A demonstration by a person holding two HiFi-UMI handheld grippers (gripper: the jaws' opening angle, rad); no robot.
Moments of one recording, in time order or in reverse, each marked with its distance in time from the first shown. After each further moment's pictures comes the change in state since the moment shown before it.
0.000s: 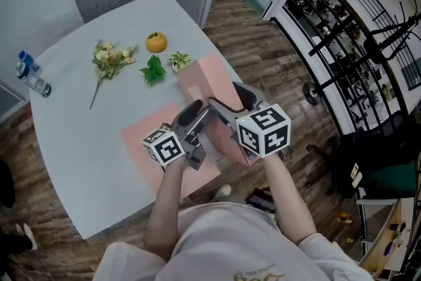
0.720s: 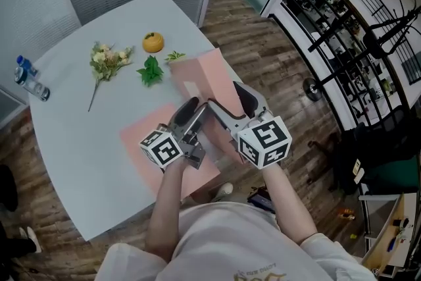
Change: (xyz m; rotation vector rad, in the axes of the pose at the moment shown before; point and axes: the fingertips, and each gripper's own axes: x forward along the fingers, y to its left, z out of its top) left arm 0.002 -0.002 0.009 0.023 -0.045 0.000; right arm -0.016 0.002 0.007 -0.051 -0.196 -0.039
